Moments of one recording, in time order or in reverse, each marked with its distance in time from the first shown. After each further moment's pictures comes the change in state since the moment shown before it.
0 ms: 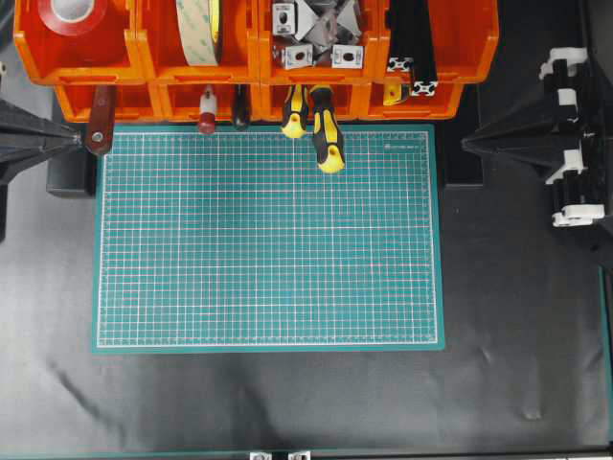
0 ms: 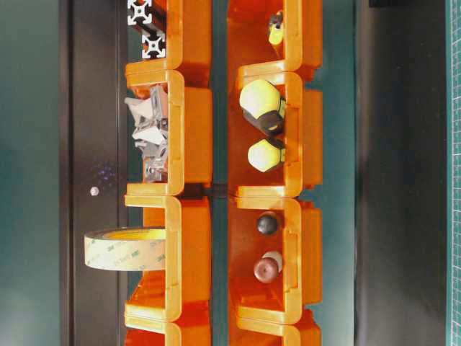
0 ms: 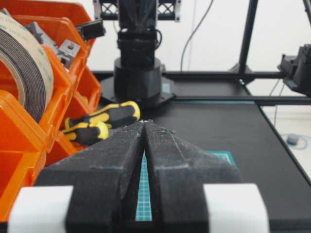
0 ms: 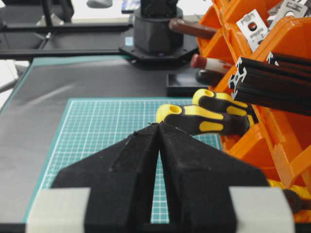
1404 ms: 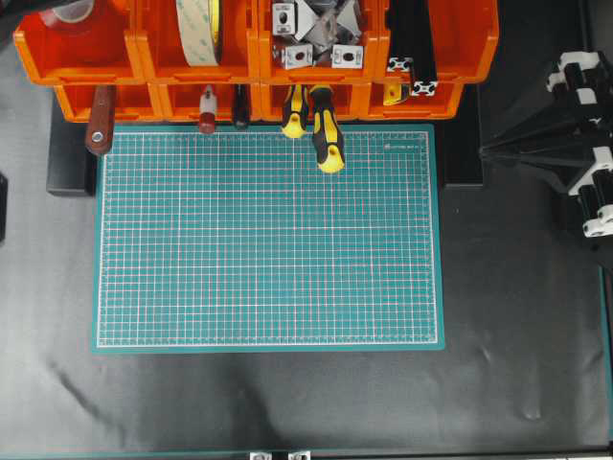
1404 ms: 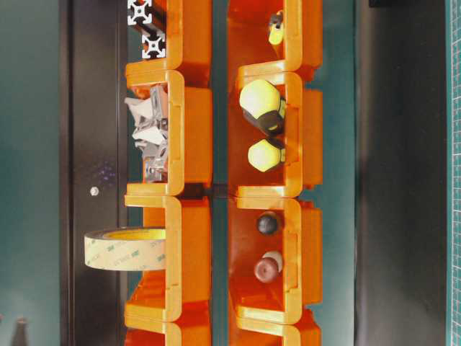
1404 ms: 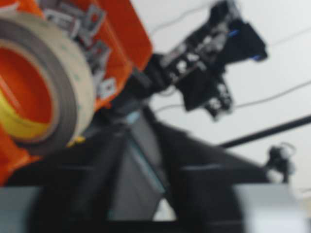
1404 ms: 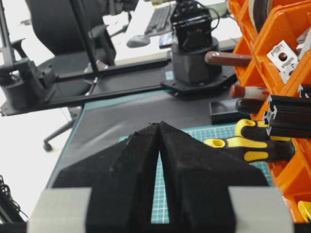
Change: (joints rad) left arm 0.227 0.221 -0.584 0.054 0.615 -1.012; right arm 0.063 -0.041 -0.049 0.023 0.000 0.161
